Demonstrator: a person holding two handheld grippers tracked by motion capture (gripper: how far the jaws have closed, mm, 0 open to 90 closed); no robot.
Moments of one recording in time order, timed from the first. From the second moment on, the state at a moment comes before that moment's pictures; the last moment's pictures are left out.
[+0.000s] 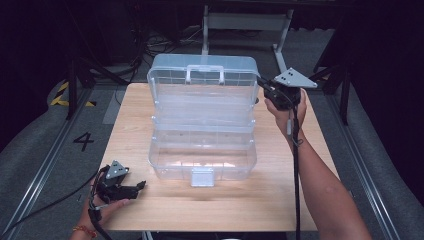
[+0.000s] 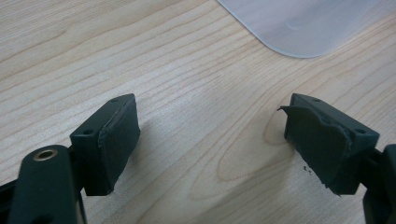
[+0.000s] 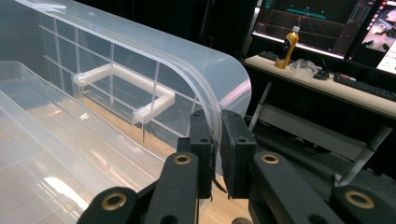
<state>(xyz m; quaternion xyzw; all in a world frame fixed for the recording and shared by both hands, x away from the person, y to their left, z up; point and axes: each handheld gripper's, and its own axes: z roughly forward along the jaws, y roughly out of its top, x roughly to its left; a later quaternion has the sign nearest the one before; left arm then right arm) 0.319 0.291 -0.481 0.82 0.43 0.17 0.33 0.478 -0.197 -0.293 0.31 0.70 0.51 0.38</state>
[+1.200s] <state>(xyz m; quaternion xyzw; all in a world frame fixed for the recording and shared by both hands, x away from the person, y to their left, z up) 0.319 0.291 -0.481 0.82 0.43 0.17 0.33 0.521 -0.195 -0.288 0.35 0.72 0.49 0.35</state>
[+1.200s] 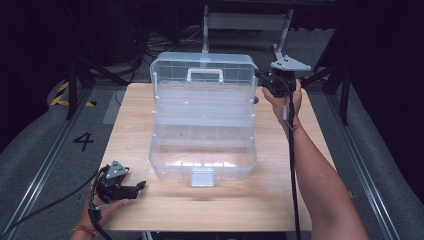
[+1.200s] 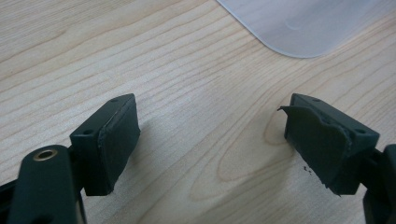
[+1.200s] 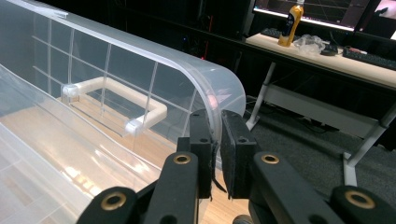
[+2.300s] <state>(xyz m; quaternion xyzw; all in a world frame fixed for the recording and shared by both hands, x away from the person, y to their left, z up) 0.318 0.291 -0.481 0.82 0.43 0.17 0.33 0.555 -0.192 -0.297 0.37 0.72 0.49 0.33</state>
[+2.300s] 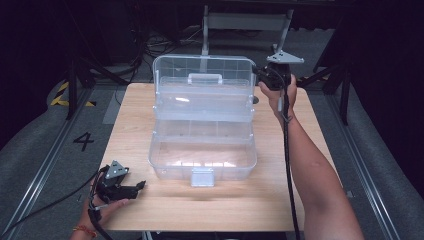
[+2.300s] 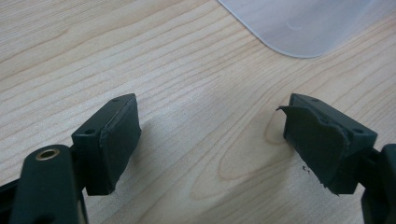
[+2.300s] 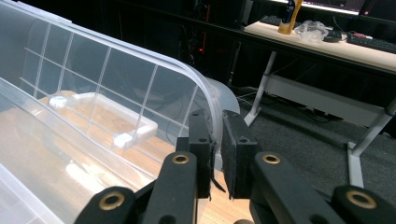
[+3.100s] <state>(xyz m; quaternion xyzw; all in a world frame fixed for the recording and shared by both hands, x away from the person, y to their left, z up) 0.318 0.292 -0.481 0.82 0.43 0.17 0.33 0.582 -0.190 -0.308 0.39 0.72 0.48 0.32</state>
